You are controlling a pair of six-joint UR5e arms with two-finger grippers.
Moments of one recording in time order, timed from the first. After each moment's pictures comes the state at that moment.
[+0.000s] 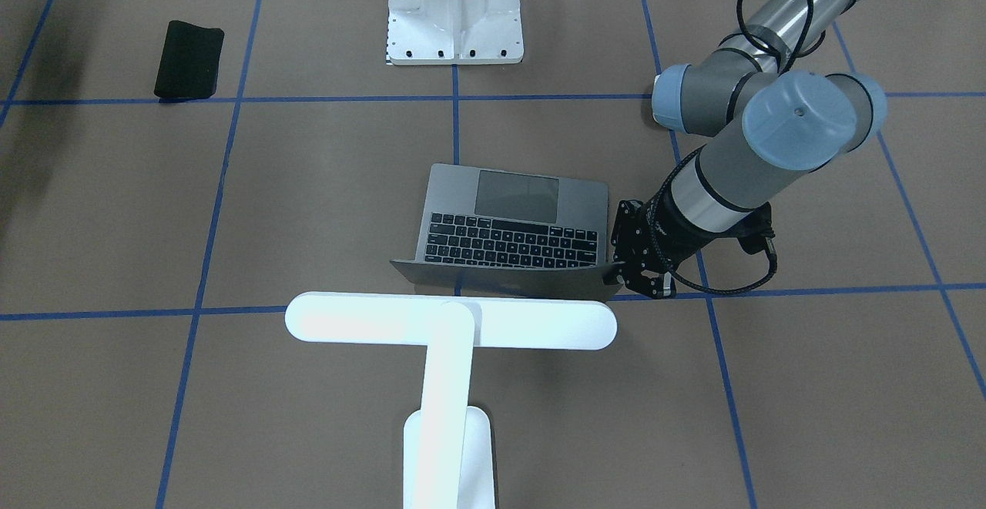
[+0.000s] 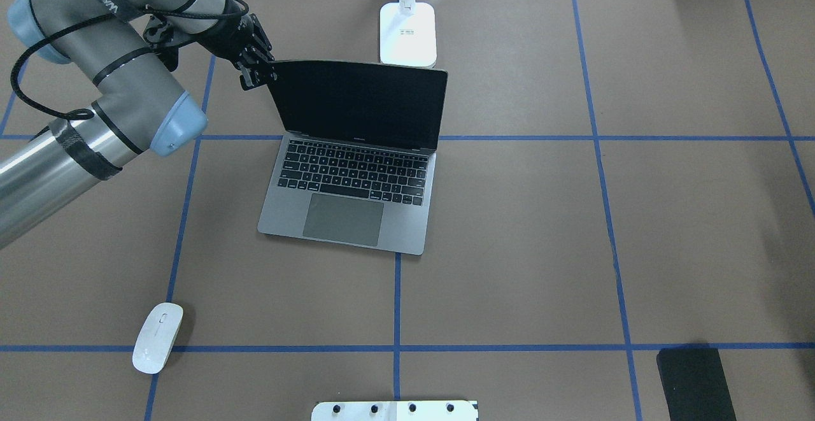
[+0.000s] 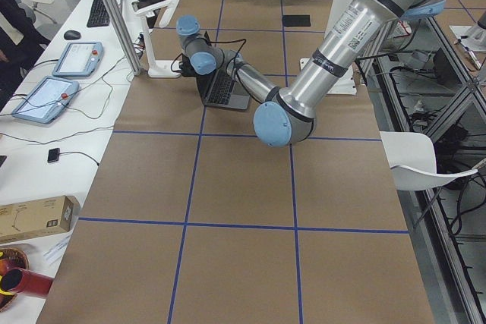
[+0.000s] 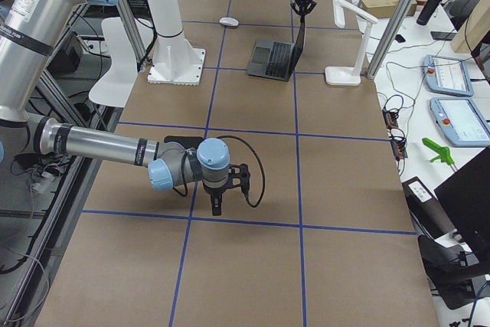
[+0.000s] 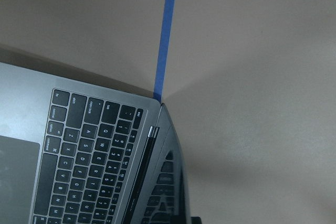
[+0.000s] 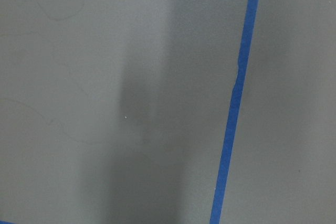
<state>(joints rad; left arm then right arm) -0.93 -2.26 -1.44 -1.96 -2.27 -2.78 1.27 -2.04 1.83 -1.12 2.36 0.24</state>
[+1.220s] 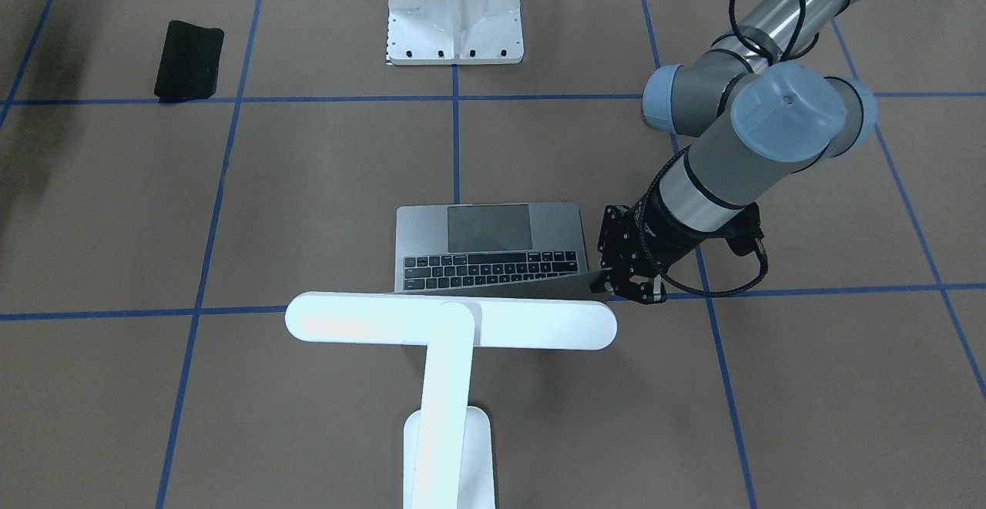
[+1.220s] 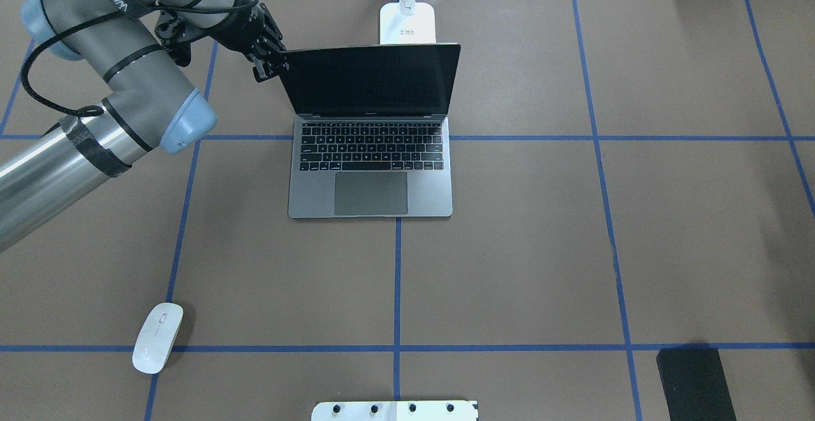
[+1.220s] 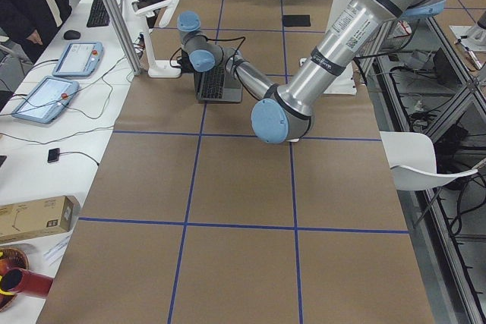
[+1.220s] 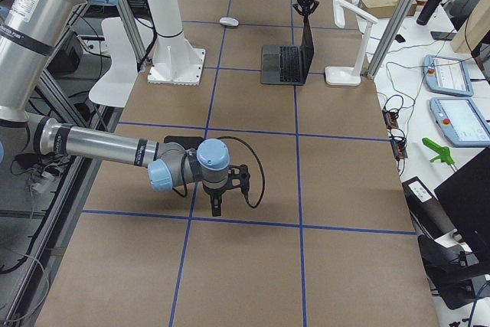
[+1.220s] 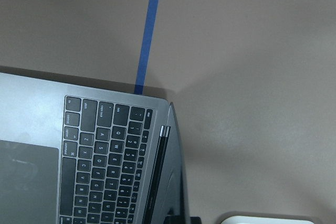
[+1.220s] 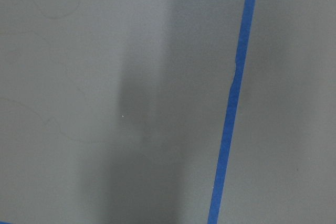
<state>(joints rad) -0.92 -2.28 -1.42 -2.03 -2.23 -2.83 1.27 -2.04 1.82 -1.12 2.36 0.24</state>
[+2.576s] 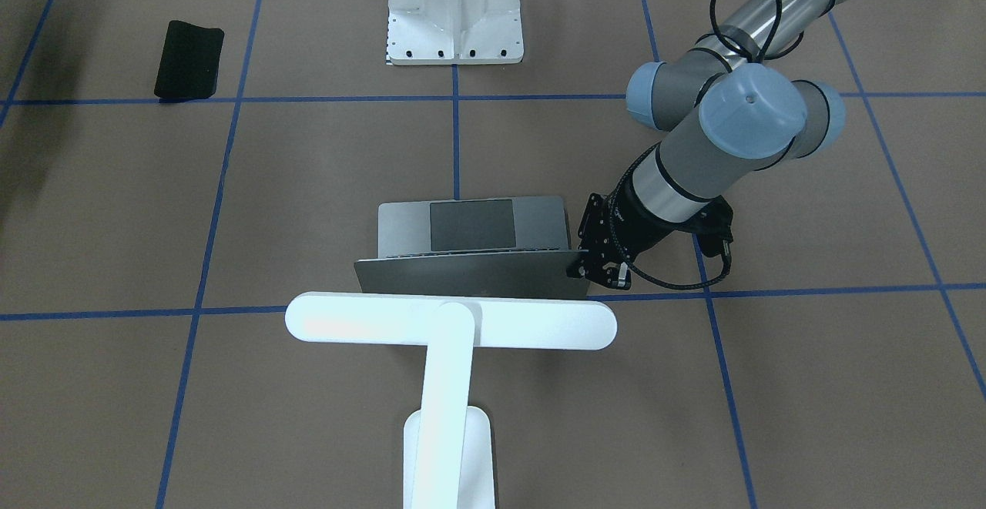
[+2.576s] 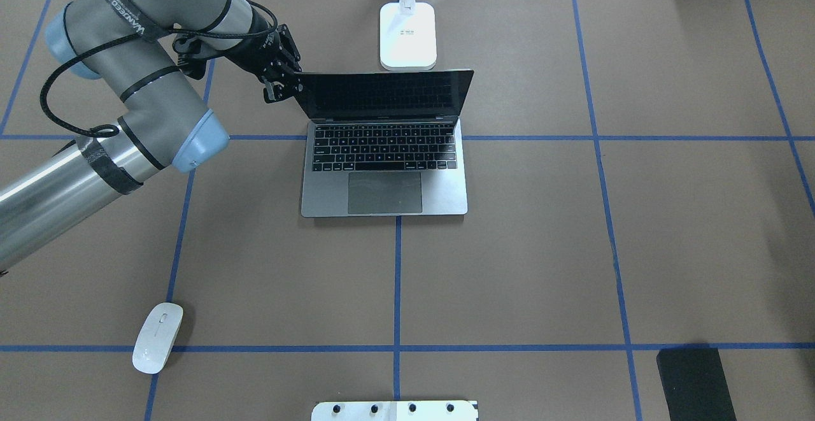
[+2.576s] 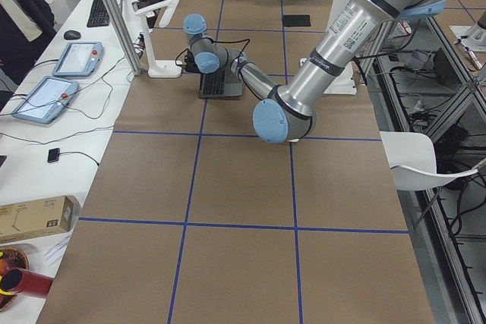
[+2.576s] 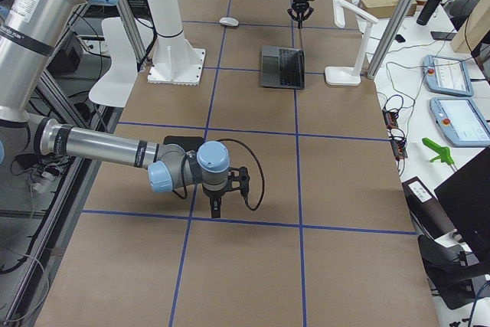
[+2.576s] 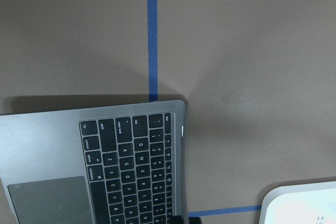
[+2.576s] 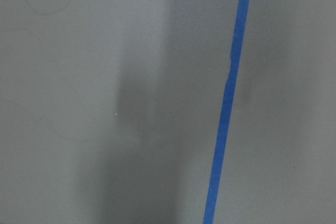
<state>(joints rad) -0.88 -2.27 -1.42 -2.05 -2.24 -2.70 1.27 -2.04 1.81 -1.12 2.36 0.24</state>
